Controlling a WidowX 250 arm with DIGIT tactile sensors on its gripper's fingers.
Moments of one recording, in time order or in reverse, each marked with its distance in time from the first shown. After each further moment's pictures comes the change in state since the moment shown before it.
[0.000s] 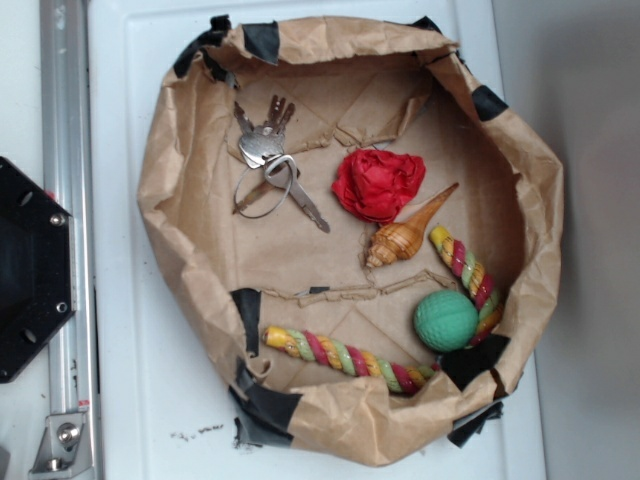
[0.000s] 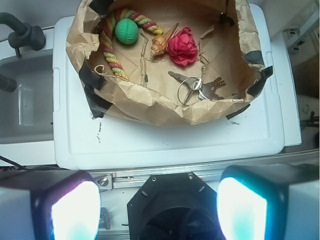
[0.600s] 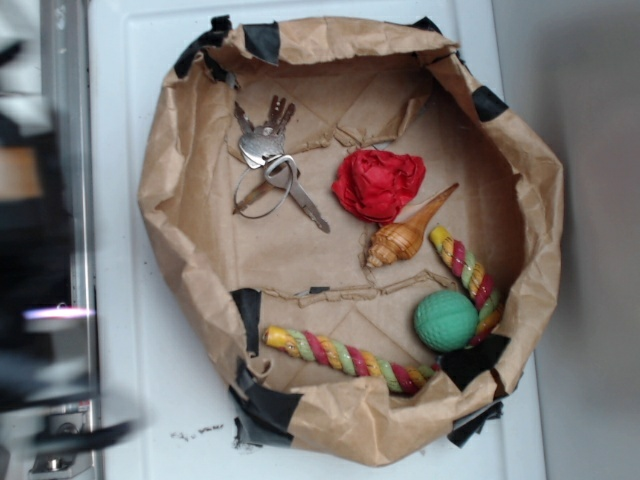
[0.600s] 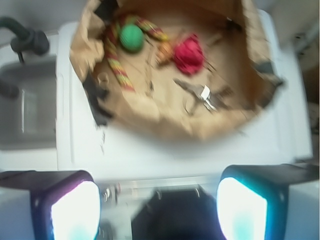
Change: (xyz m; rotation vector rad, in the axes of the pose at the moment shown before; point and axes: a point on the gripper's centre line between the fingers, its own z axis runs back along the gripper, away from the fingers) arm 0.047 -0.001 -0.039 -0.018 0.019 0.024
